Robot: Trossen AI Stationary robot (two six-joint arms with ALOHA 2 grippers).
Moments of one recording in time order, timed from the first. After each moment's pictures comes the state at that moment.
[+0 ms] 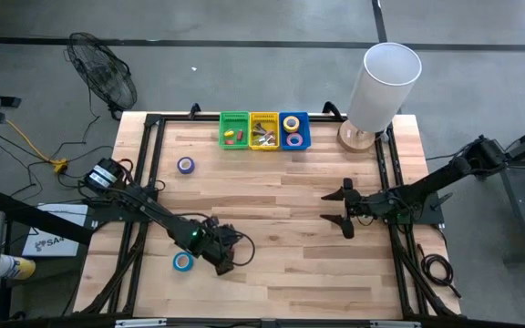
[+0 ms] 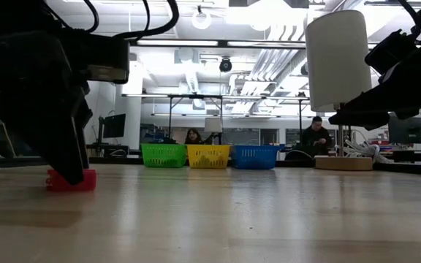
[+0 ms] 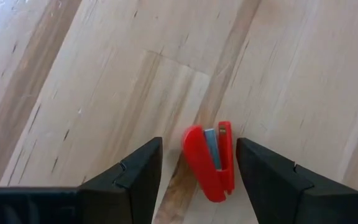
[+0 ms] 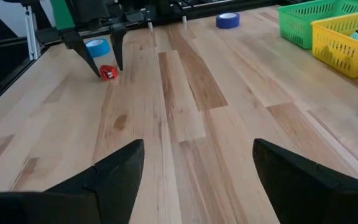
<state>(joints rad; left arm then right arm) -0.54 1.74 0.96 -0.42 -0.30 -0.89 0.35 0.97 0.01 0.64 0.41 0.30</state>
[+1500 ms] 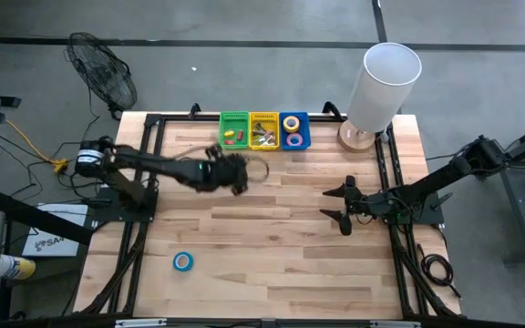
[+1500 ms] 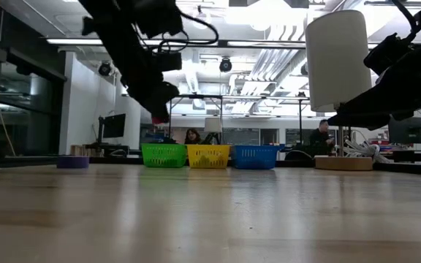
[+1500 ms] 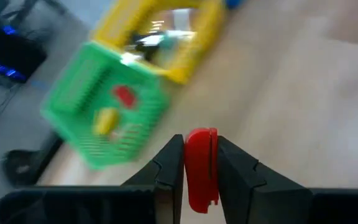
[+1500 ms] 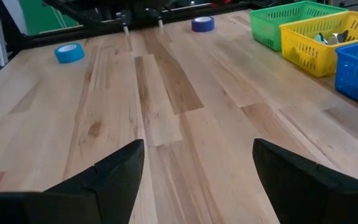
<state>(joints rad) 0.02 1.56 0.96 -0.40 -0.73 -0.27 0.35 0.97 0.01 0.62 0.51 0.32</state>
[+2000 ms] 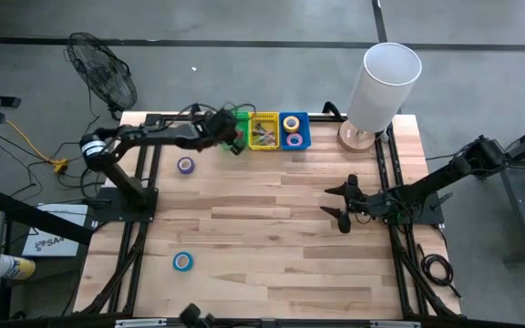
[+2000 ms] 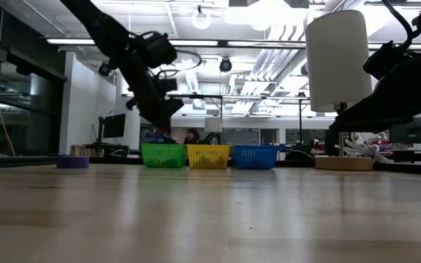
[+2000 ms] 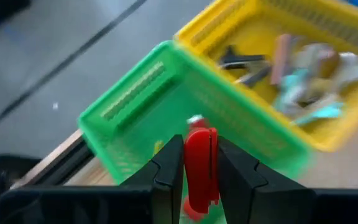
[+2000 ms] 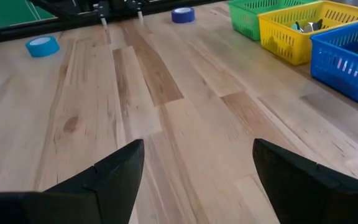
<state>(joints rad) 0.52 1.60 0.96 -0.14 -0.40 -0.10 0.35 0.97 0.01 0.56 0.57 0.36</state>
